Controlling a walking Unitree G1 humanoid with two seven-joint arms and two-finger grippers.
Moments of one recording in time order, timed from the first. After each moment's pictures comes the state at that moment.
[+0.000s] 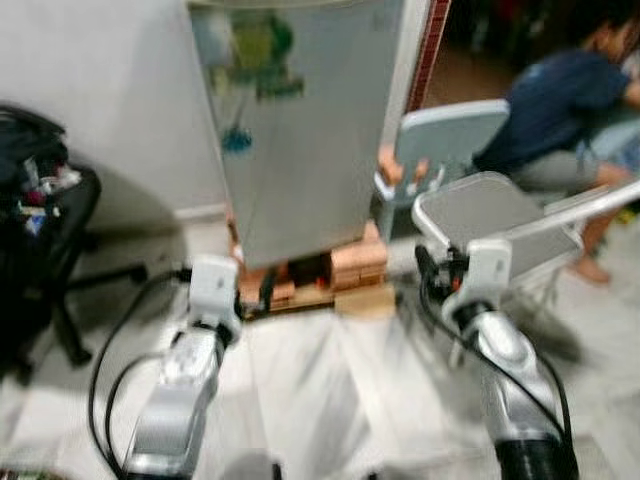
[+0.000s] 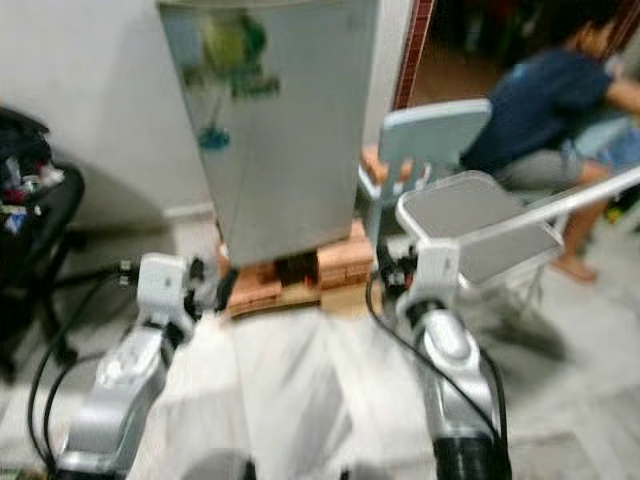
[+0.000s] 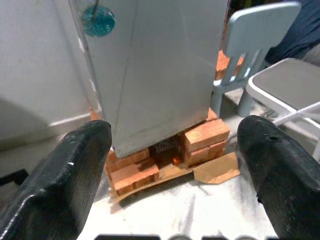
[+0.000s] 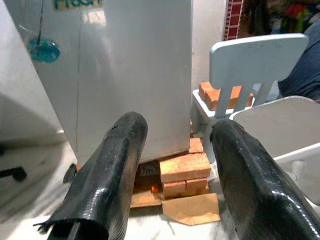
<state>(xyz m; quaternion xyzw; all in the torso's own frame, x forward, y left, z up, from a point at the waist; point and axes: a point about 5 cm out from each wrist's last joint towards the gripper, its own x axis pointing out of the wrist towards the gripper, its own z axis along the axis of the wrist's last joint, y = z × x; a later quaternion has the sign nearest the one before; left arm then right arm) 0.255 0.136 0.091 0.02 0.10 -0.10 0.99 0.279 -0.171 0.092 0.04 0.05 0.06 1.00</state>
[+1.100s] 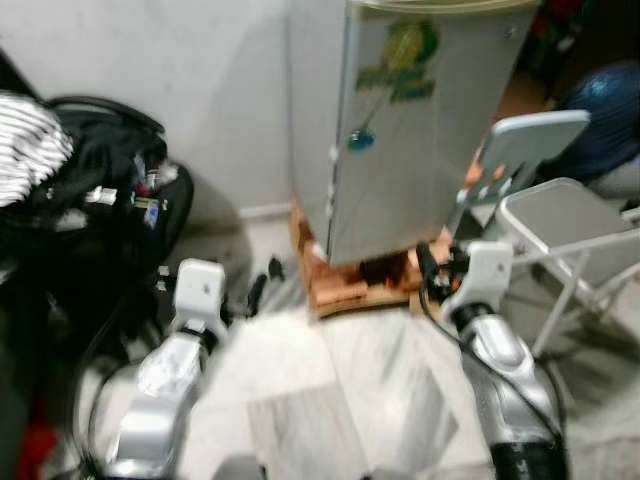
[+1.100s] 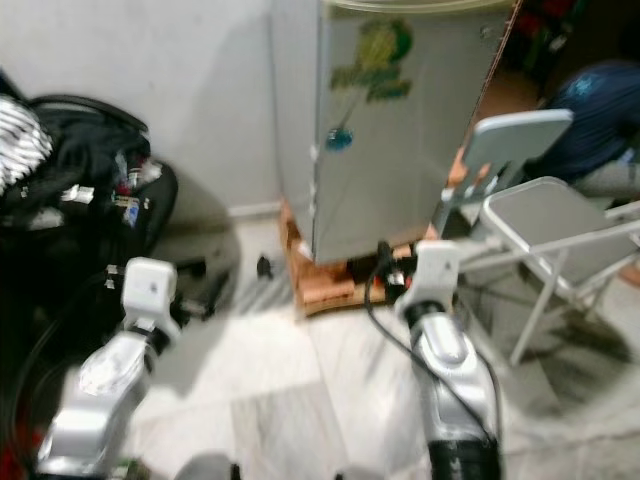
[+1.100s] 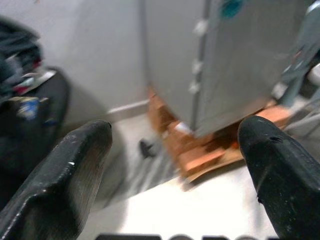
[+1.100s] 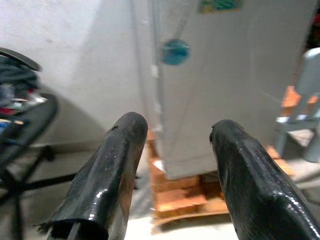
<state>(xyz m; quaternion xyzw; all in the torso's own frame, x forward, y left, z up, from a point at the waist) 0.248 0.163 0.082 0.03 0.10 -0.09 0.99 0.282 -0.153 0.097 0.05 0.03 0.07 1.00</state>
